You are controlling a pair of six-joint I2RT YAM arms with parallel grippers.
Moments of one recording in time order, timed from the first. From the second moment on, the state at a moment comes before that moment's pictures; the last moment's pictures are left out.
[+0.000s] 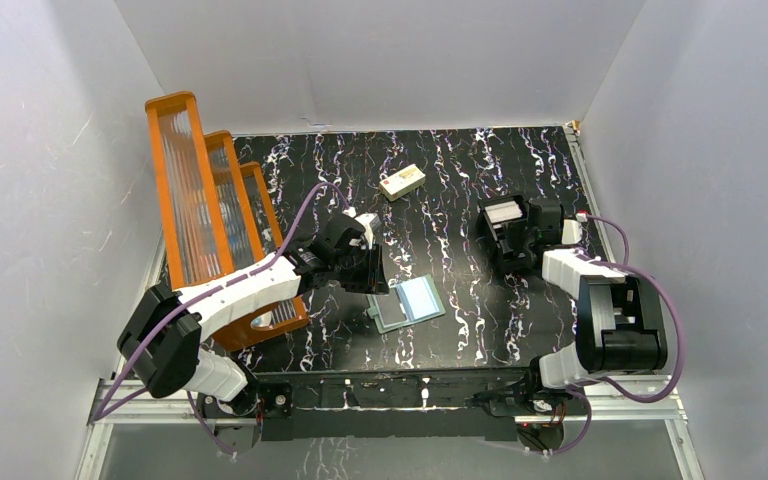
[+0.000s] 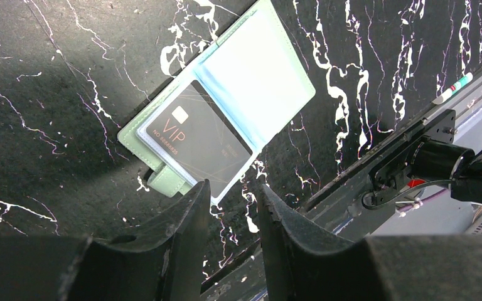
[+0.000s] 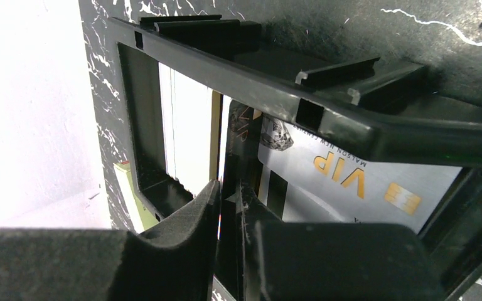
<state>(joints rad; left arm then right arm) -0.79 1.41 0.92 -0.37 0.20 -0.61 0.04 1.46 0.64 0.13 0.12 1.33</state>
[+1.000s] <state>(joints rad) -0.80 1.38 0.91 -0.37 0.20 -0.64 0.02 1.42 0.79 -0.12 0.09 1.22</state>
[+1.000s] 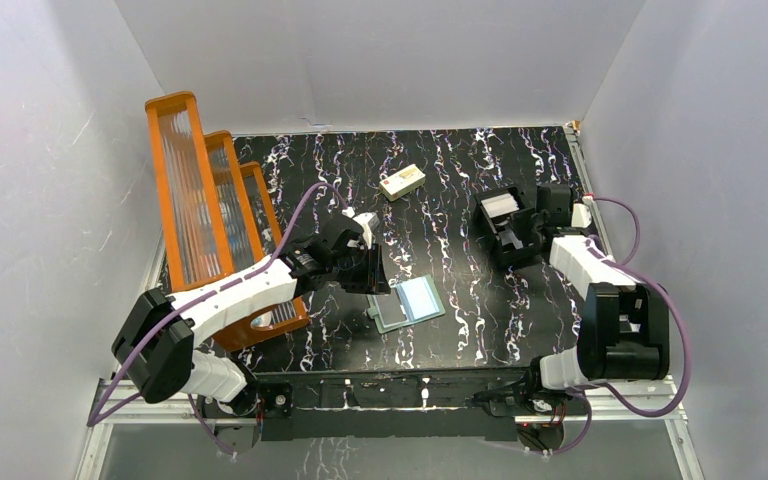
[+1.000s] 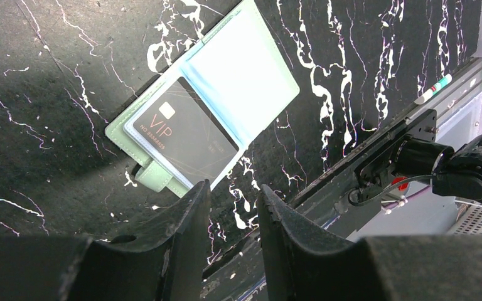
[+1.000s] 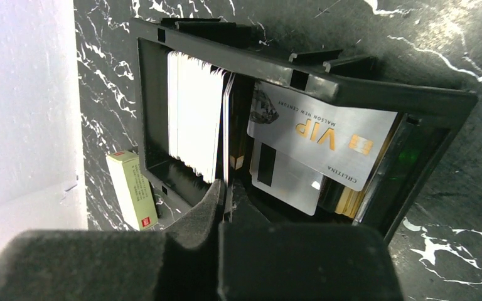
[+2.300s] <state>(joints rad) -0.81 1.38 0.90 -0.36 0.20 -0.66 0.01 1.58 0.90 -0.08 0.04 1.15</state>
